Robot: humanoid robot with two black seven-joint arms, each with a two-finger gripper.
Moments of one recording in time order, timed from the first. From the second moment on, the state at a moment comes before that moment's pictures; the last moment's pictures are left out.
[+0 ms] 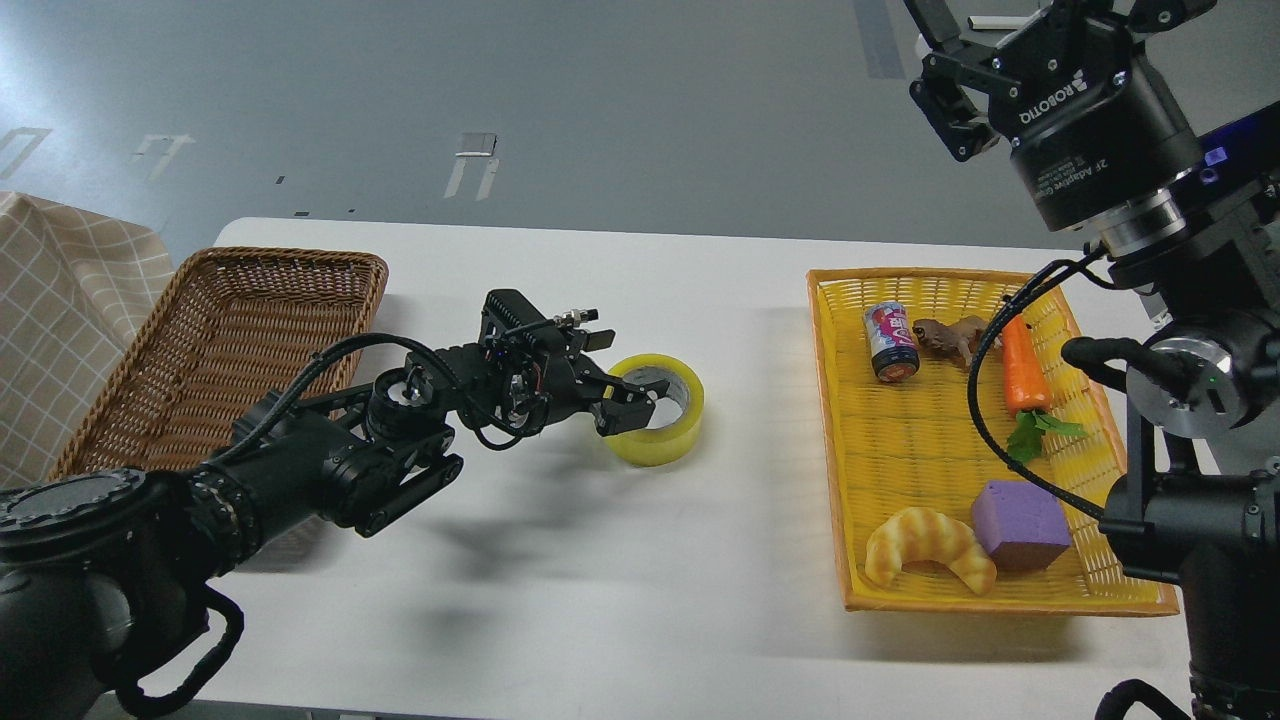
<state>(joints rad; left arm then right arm) -0.81 0.11 -0.34 -0.61 2.04 0.09 -0.39 0.47 0.00 1.57 1.62 -0.96 0.42 -0.07</state>
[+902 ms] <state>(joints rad) -0.80 0.10 -0.24 -0.51 1.99 0.15 -0.49 0.45 0.00 1.57 1.64 -0.96 0.42 -0.07</state>
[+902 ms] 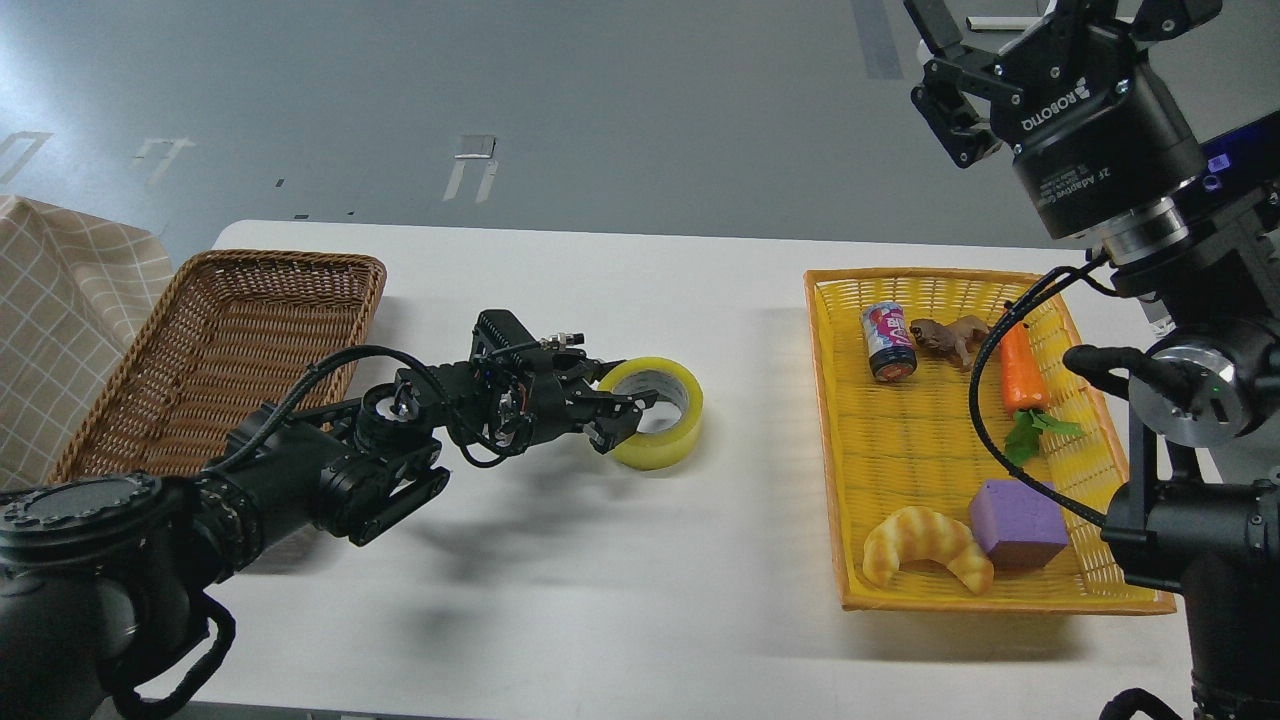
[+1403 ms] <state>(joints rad) -0.80 0.09 -0.24 -0.48 1.98 0.23 -0.48 0.44 0.00 1.57 1.64 -0.96 0.42 -0.07</state>
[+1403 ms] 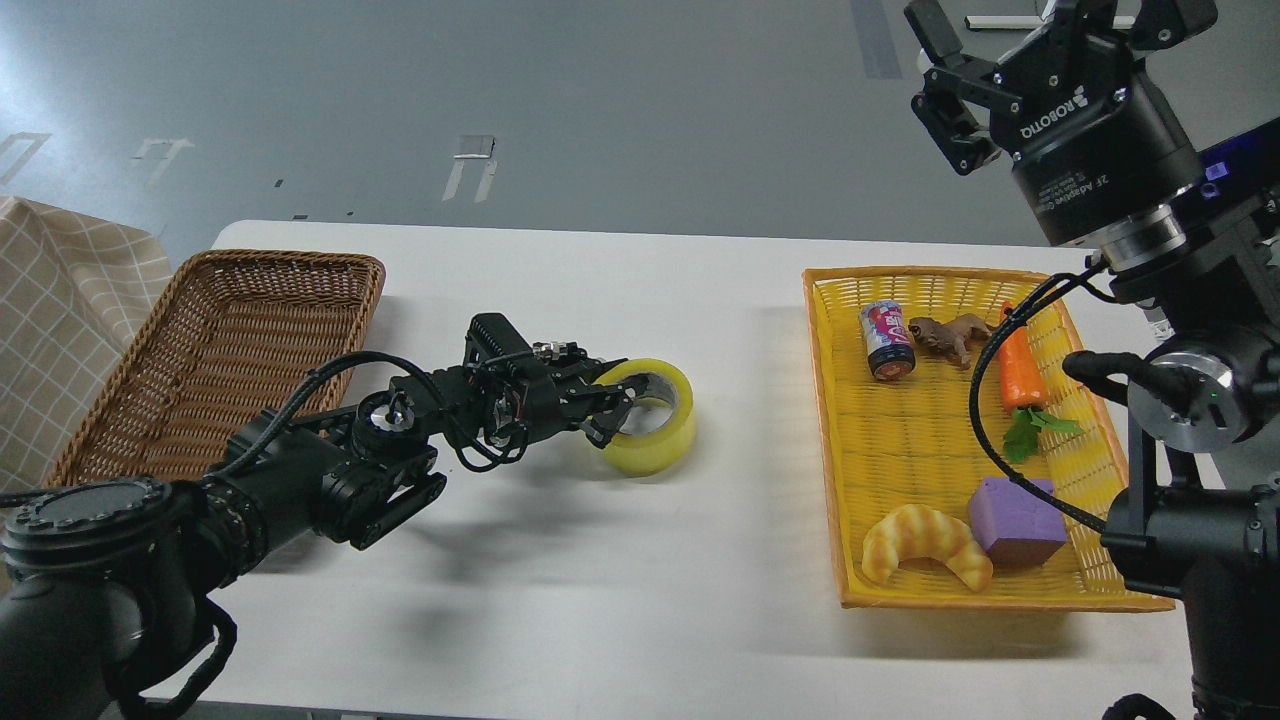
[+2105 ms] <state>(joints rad) -0.90 0.09 -0.24 -0.49 1.91 0.24 -0.49 0.43 0.00 1.57 1.64 -0.96 0.42 -0.07</state>
